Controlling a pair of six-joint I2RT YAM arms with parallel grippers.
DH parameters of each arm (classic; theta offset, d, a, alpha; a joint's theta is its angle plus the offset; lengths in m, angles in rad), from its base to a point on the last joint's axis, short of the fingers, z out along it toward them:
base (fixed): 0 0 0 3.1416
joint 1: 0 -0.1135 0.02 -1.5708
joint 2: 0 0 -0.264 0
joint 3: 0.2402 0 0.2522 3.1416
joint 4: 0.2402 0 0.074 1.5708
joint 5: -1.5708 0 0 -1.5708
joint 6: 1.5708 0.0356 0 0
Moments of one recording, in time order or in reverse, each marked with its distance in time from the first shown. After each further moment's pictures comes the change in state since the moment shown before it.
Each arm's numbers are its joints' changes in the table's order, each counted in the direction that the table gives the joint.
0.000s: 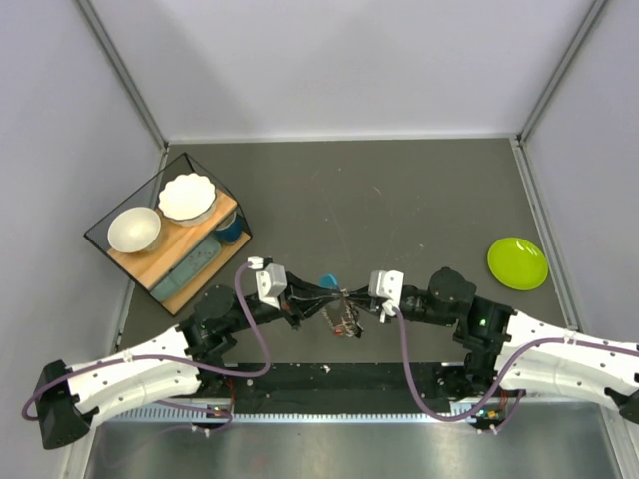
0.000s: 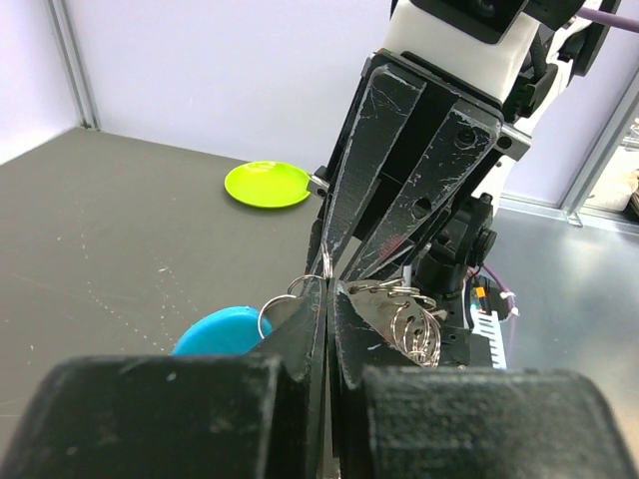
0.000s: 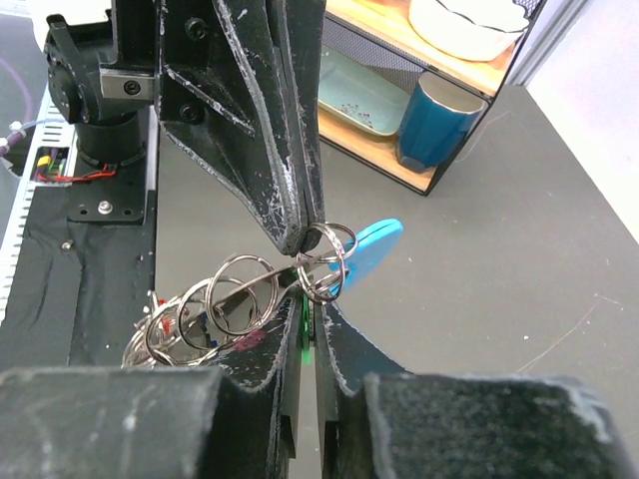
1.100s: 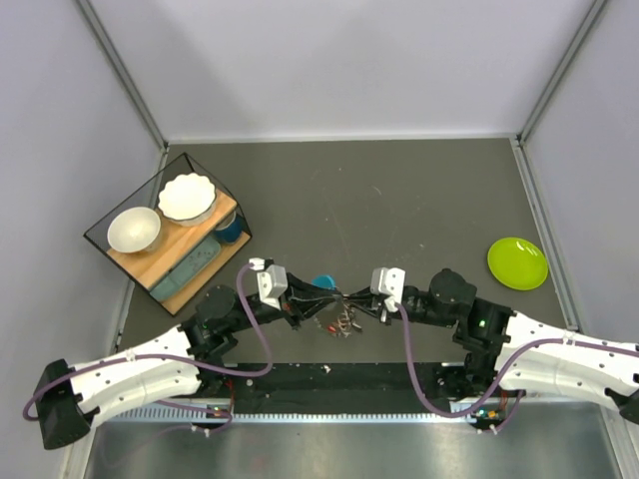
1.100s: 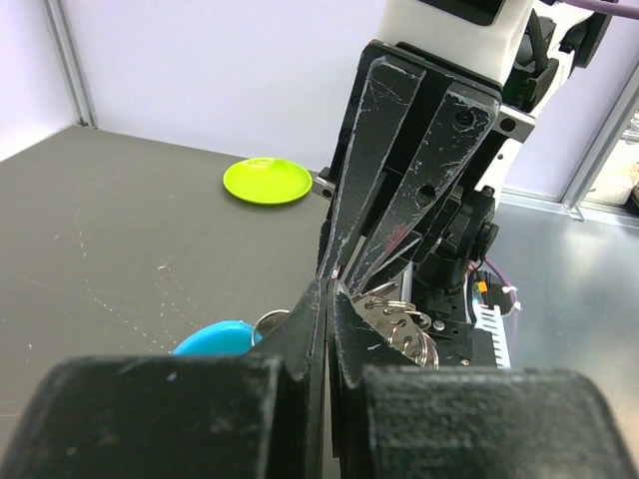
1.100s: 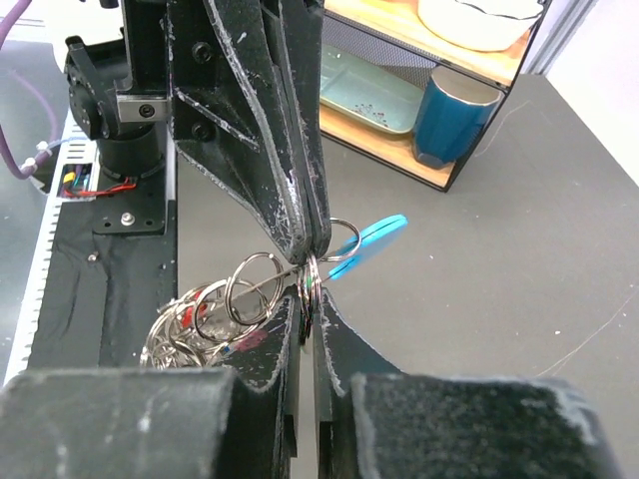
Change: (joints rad) left arm -0.004 -0.017 -0.018 -0.028 -0.022 0.001; right arm 0.000 0.006 -0.019 -0.021 0.000 0.080
